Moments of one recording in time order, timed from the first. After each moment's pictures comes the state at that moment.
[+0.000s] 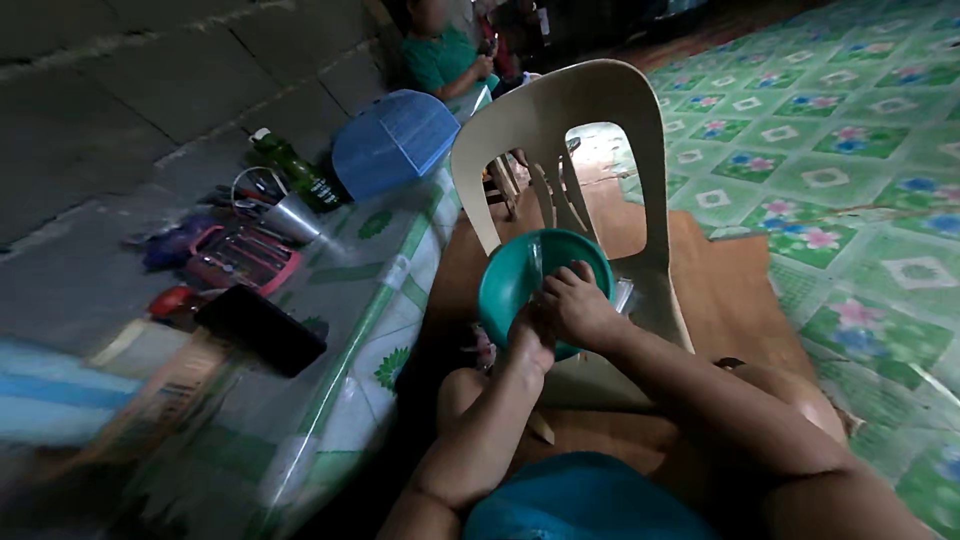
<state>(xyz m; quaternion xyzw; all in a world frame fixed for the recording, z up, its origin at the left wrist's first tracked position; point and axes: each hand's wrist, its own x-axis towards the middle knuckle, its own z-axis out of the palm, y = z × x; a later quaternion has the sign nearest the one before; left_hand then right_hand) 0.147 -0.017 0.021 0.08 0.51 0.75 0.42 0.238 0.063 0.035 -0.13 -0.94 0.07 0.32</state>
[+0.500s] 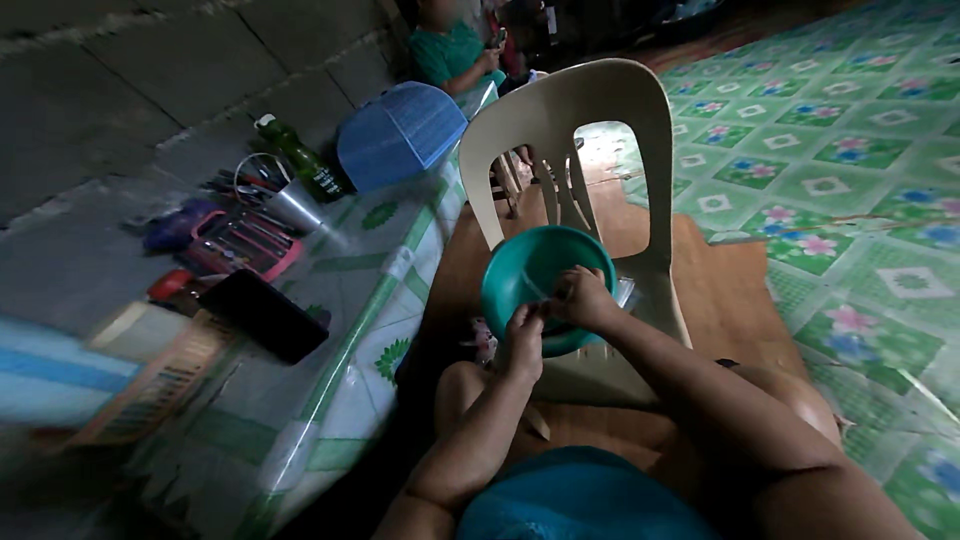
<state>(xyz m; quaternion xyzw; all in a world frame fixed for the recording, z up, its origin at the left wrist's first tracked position) 0.132 -0.040 0.005 0.33 0.63 0.64 0.28 0.236 0.075 0.037 -0.23 -0.87 0.34 0.26</state>
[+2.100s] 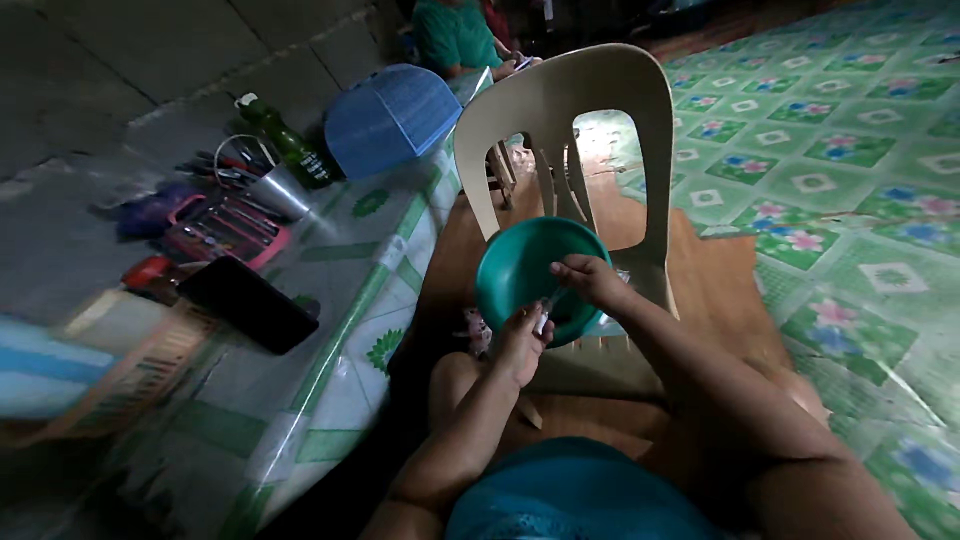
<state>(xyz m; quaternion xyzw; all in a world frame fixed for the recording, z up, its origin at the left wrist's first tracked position) 0.134 -0.059 0.014 0.20 0.56 0.67 0.45 0.246 0.098 0.030 -0.16 -0.80 0.49 0.30</state>
